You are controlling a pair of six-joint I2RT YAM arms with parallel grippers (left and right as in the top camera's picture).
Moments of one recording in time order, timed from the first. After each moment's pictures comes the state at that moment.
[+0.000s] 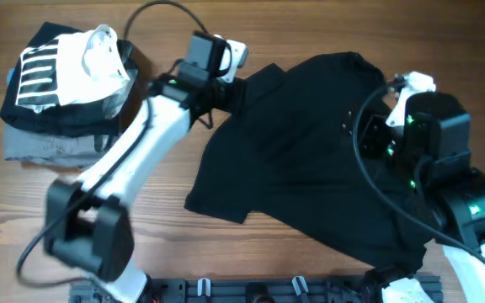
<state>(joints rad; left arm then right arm) -0.43 1.78 1.40 -0.55 0.18 -0.10 0.28 1.01 1.23 -0.92 0.02 0.50</state>
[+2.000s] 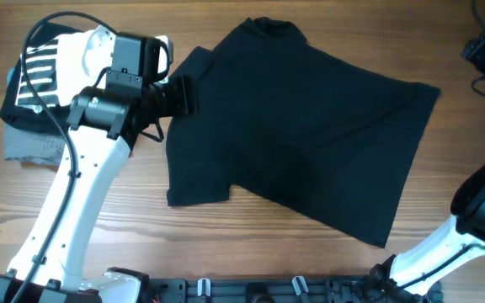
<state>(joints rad) -0.25 1.46 1.41 -0.90 0.05 -0.31 -0.51 1.97 1.67 -0.51 -0.27 0.21</state>
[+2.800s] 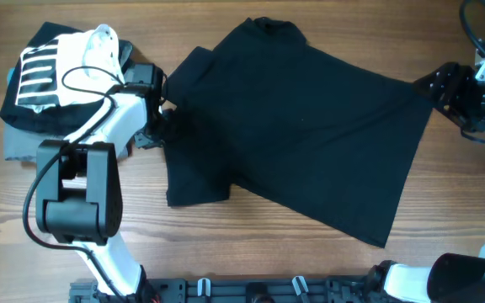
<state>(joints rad) -0.09 1.95 1.22 -0.74 0.02 -0.41 -0.41 1.53 1.69 -1.35 -0.54 0.11</state>
